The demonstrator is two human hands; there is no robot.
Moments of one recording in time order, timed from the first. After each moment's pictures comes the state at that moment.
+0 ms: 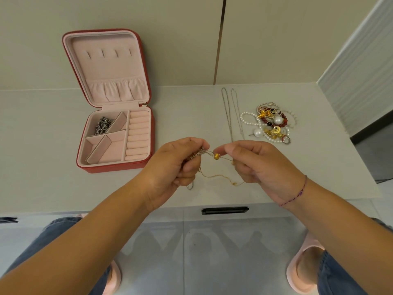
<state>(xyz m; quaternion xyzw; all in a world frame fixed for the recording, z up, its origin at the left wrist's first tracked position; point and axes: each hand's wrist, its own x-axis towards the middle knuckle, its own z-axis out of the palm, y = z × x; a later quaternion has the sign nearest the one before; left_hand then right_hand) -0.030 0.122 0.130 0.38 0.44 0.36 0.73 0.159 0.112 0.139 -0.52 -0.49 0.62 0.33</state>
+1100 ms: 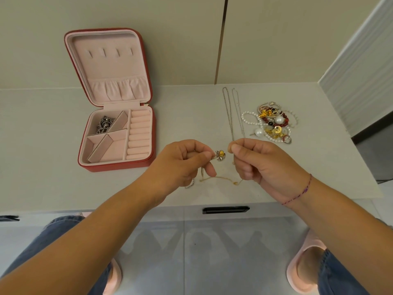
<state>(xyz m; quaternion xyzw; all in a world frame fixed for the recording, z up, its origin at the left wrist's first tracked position) -0.032 0.120 0.131 0.53 0.48 0.29 0.64 0.159 0.113 0.135 -0.50 -0.43 0.65 0.36</state>
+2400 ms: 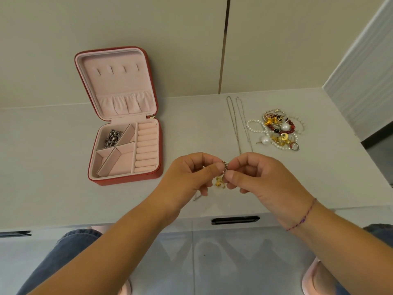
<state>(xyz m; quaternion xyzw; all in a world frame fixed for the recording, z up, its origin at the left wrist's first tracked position) -0.026 0.115 0.130 0.50 0.50 0.33 0.62 0.138 0.097 0.146 -0.58 -0.48 0.56 0.35</state>
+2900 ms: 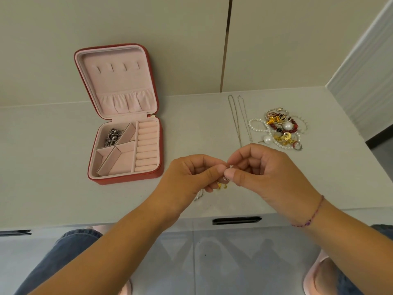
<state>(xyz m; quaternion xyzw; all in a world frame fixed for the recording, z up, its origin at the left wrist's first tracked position) -0.028 0.112 0.129 0.51 0.47 0.35 0.63 0.143 0.101 0.148 -0.55 -0.55 0.52 0.36</state>
